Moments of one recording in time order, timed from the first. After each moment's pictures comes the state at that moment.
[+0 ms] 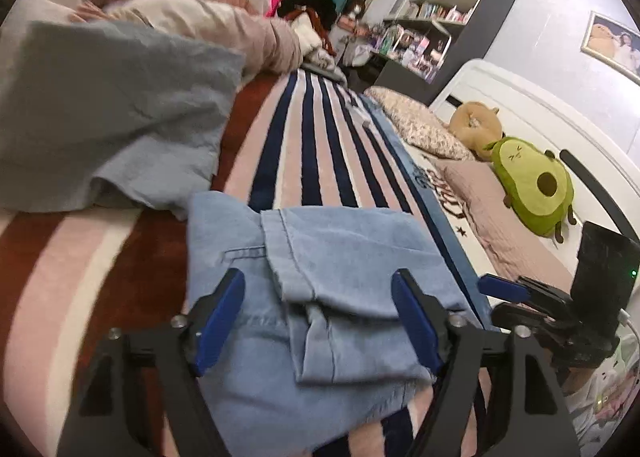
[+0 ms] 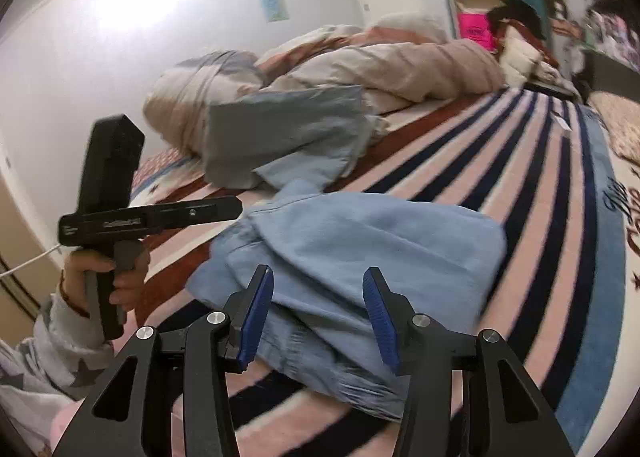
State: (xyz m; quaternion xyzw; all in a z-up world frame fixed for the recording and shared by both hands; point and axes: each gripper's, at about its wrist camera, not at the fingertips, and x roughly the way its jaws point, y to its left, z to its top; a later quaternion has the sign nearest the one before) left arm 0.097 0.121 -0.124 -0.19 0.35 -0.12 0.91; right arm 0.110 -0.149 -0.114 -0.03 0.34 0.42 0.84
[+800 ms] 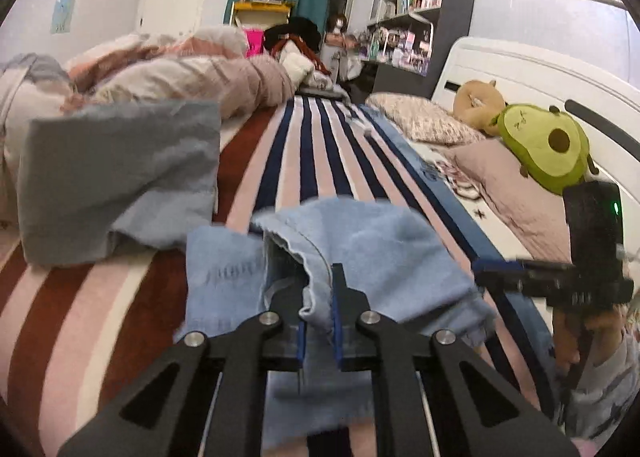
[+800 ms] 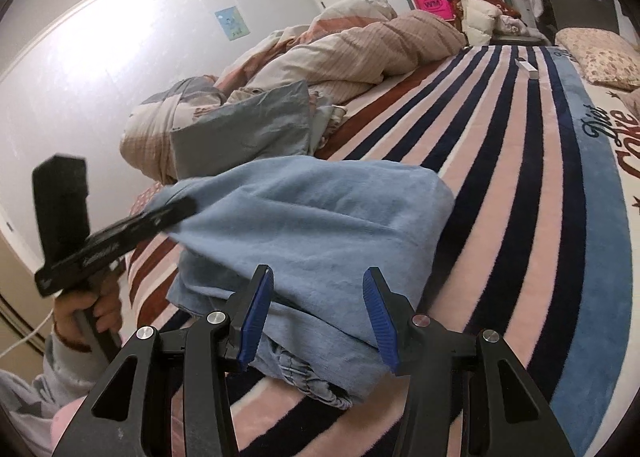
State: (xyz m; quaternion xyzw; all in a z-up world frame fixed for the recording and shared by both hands) left arm 0.059 0.075 -0.108 -0.07 0.31 -0.08 0.94; right arm 0.138 -0.196 -0.139 0.06 0.38 0.40 0.83
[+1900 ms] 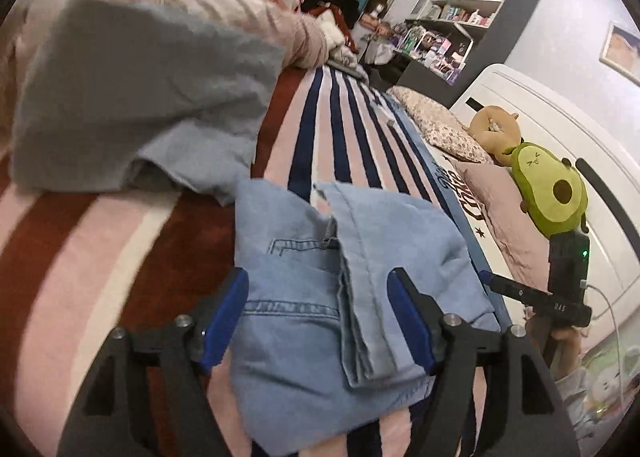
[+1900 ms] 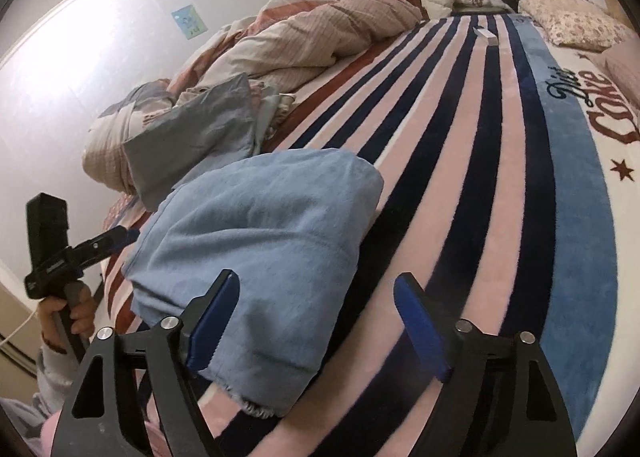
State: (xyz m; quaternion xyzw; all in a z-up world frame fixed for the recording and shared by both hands) left arm 0.087 0.152 -0.138 -0.21 0.36 -0.09 0.90; right arm 0.174 -0.220 -0.161 0.08 0.43 0.35 0.83
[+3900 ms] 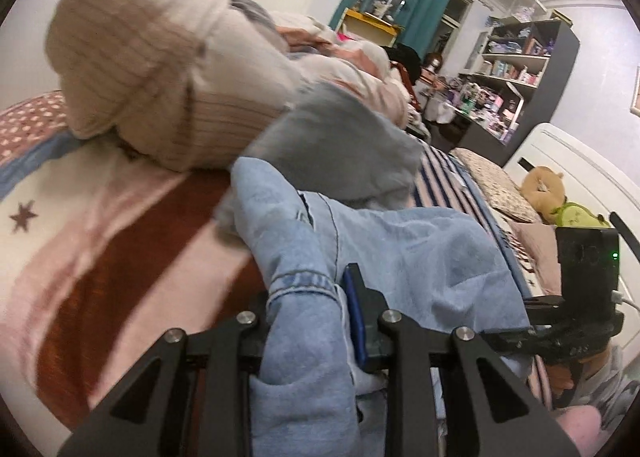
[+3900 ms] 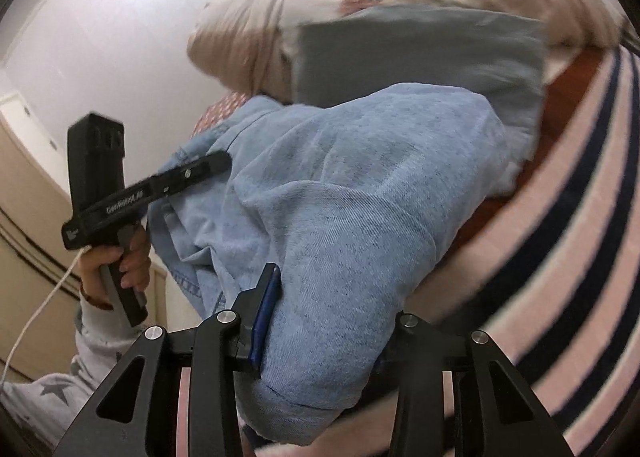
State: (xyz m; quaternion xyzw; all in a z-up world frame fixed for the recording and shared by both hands) left arm -0.001 0.349 -0.110 -0.21 0.29 0.03 0.93; right arm 0.113 0.091 -0.124 -0.06 0.46 0.54 0.70
